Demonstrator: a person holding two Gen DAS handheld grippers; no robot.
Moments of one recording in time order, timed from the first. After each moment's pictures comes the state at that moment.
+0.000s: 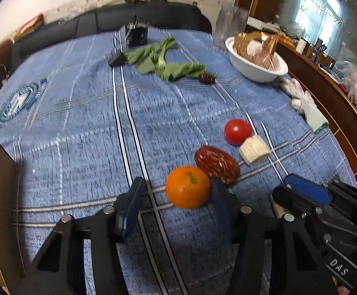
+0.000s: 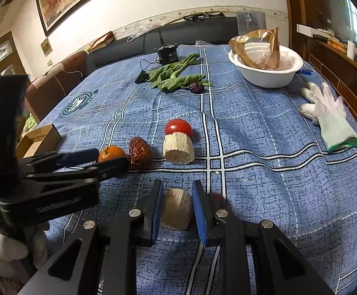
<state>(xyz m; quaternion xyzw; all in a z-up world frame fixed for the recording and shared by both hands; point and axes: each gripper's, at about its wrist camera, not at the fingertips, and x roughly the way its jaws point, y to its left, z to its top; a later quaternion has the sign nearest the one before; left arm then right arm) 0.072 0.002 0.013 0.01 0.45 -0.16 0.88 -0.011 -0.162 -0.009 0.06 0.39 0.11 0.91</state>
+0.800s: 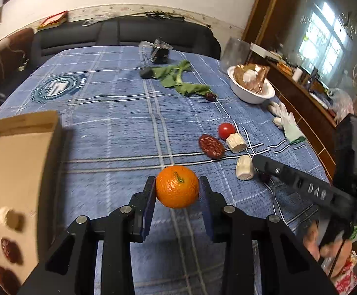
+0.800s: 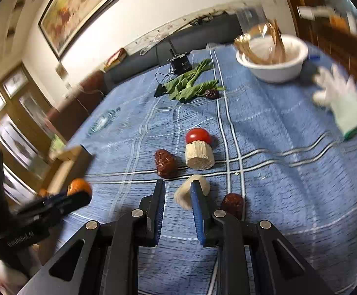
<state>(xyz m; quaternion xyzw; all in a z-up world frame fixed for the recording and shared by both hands) -0.010 0.057 0.059 -0.06 0.41 -0.14 0.90 -0.014 -0.193 -0.005 0.20 0.37 0.19 0.89</state>
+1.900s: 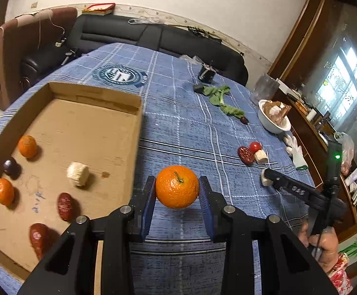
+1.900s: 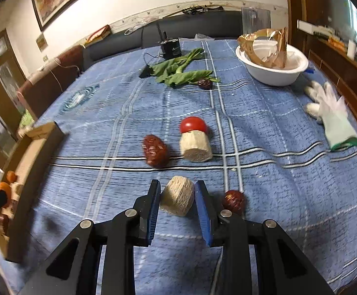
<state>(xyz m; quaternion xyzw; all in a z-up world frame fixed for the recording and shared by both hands) -0.068 0.160 0.072 -0.15 0.38 -0.07 0.91 -0.014 -0.144 0.005 0.08 0.42 0.11 0.90</state>
